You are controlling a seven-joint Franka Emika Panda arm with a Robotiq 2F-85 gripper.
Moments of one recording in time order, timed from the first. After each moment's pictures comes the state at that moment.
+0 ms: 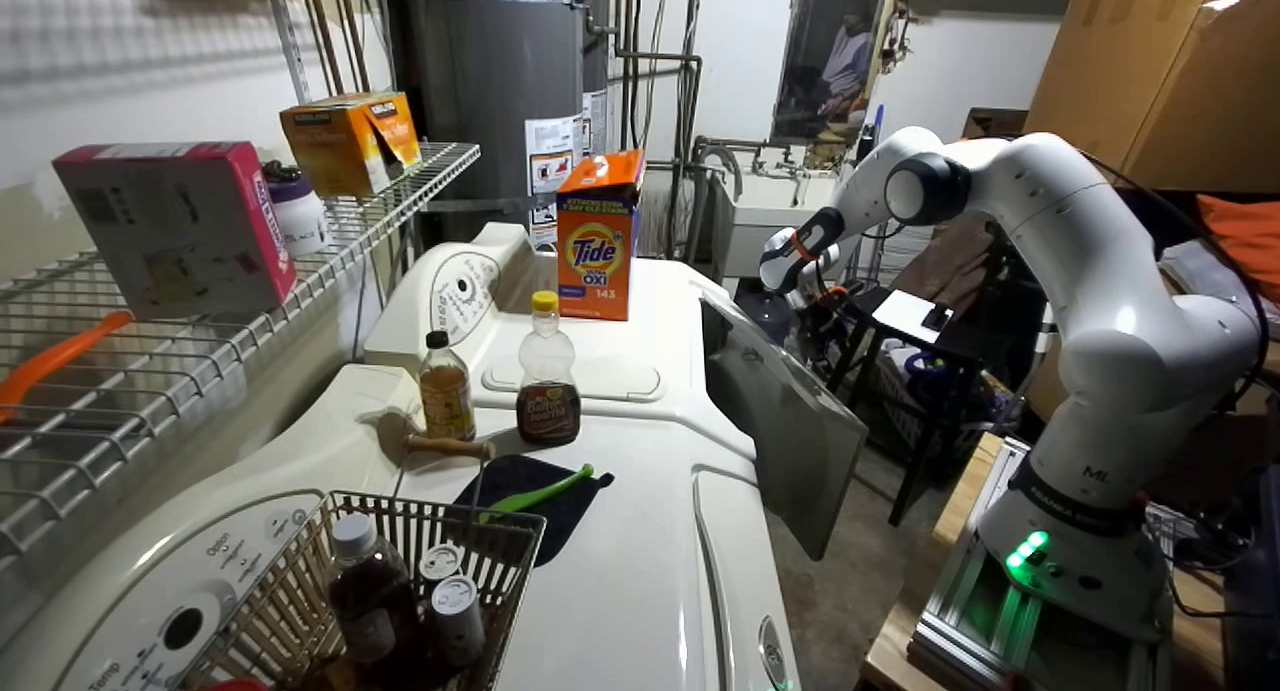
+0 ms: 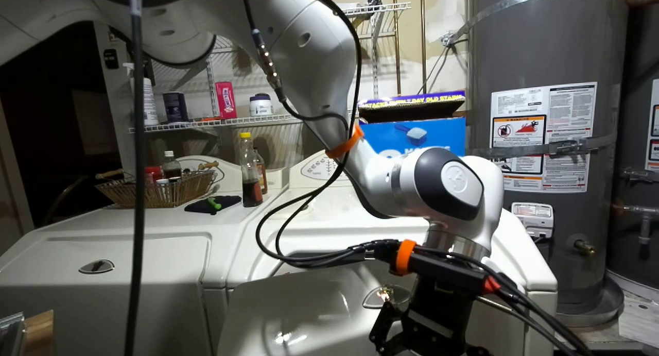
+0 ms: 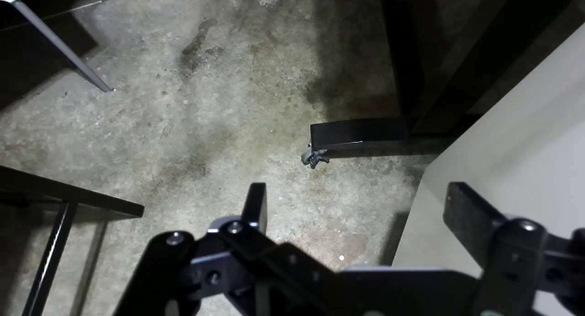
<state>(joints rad) -0.38 0.97 -0.17 -1.48 -0.21 1.80 -0.34</state>
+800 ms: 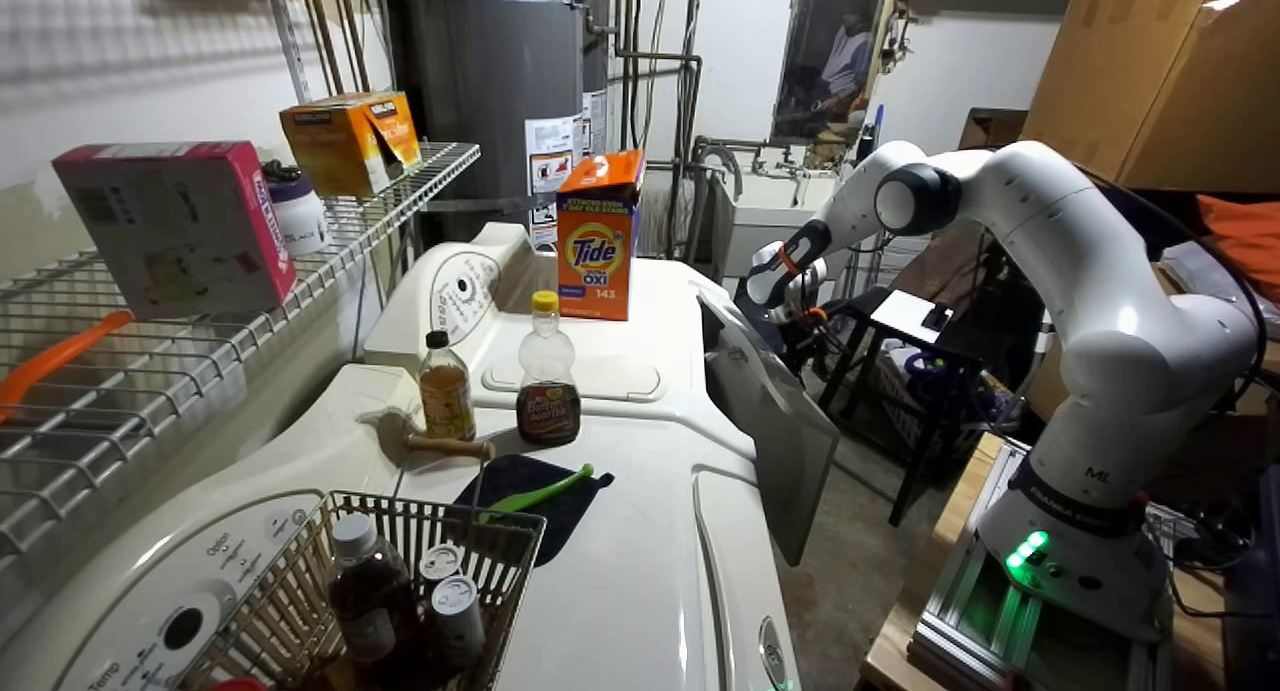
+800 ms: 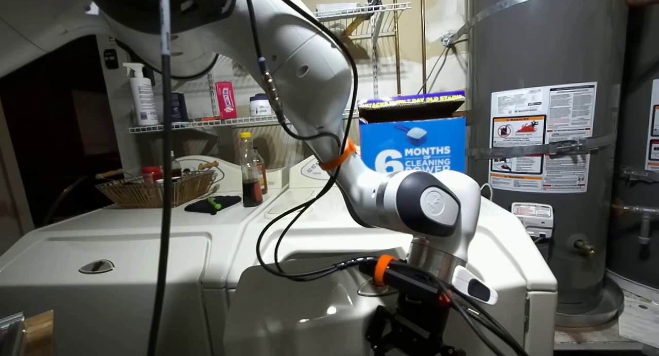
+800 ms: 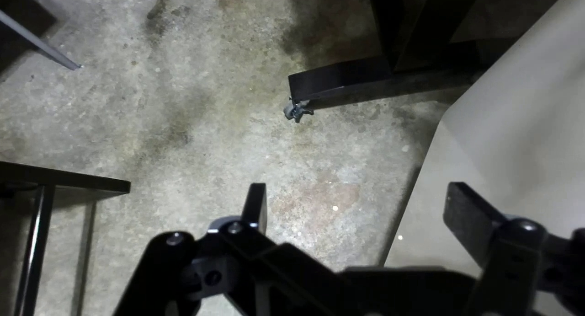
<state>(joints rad) -0.35 1.01 -0.14 -1.49 -0.13 1.94 -0.18</state>
